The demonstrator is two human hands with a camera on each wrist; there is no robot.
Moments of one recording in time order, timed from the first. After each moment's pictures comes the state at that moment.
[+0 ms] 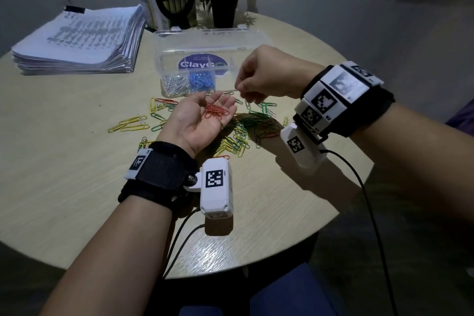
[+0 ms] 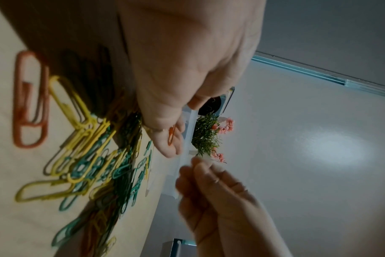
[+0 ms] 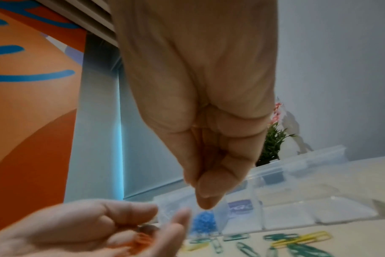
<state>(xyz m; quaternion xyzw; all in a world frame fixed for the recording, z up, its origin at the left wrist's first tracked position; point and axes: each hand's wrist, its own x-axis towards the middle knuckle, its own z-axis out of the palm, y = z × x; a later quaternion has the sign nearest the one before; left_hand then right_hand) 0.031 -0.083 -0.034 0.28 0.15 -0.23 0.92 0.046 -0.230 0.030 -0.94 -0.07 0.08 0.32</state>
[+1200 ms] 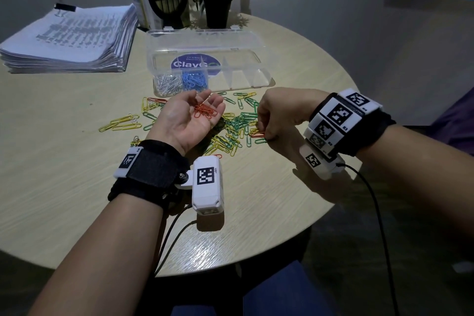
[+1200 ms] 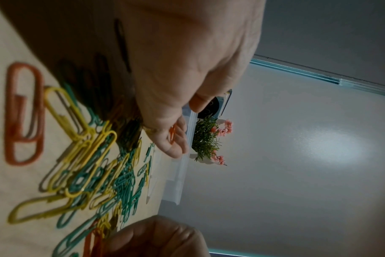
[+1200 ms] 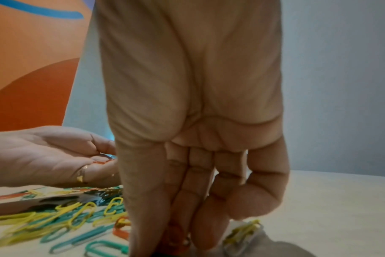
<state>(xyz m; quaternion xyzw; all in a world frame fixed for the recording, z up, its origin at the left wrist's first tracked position) 0.033 -0.080 -0.037 0.29 0.15 -0.21 0.92 0.022 -0.264 0.004 -0.97 -0.08 0.21 0.05</state>
